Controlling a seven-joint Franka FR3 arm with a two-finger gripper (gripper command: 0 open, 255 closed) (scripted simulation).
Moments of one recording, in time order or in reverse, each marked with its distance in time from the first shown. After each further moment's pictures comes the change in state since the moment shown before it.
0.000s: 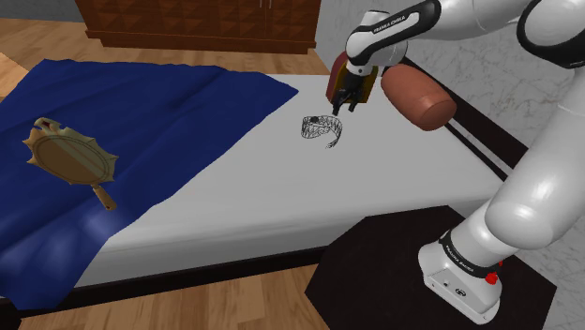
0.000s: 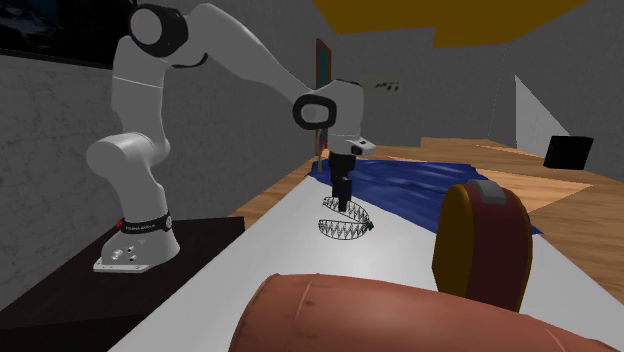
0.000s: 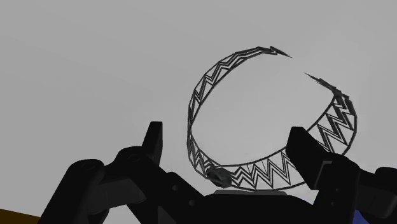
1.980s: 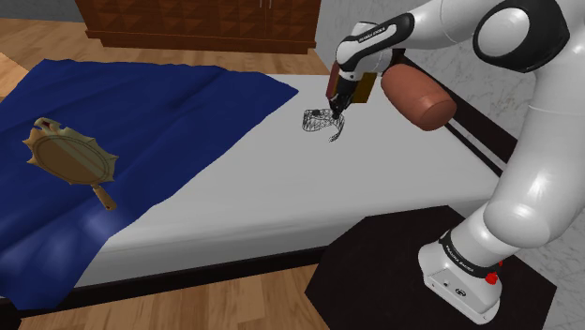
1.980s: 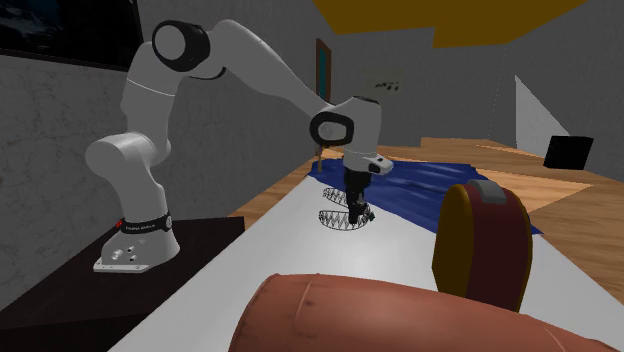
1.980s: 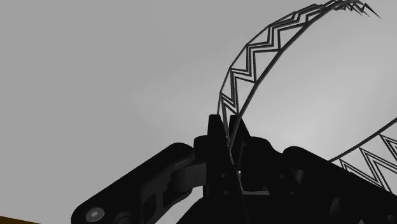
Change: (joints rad) arm -0.030 0.181 0.005 0.156 0.036 0.017 -0.046
